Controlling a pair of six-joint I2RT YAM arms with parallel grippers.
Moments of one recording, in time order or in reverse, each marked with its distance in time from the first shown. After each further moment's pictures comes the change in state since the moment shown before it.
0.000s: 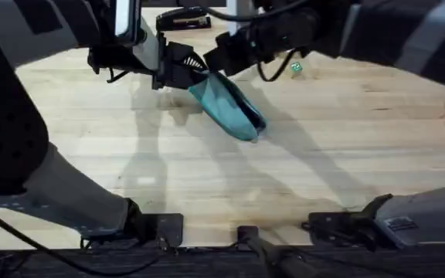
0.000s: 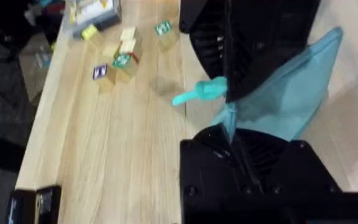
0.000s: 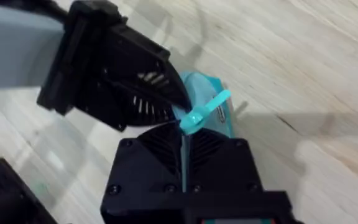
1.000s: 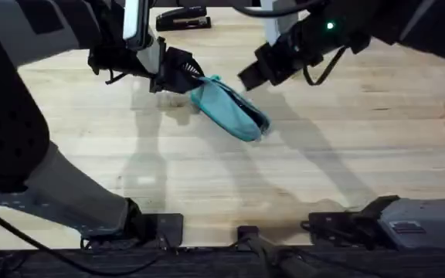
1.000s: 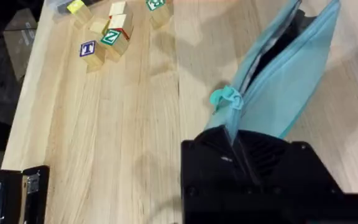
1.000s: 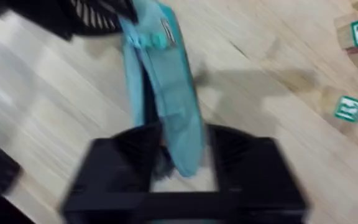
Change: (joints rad) left arm 0.002 0.006 -0.003 -0.011 -0.081 -0.001; right arm -0.078 -0.127 0.002 -0.356 0.074 -0.171
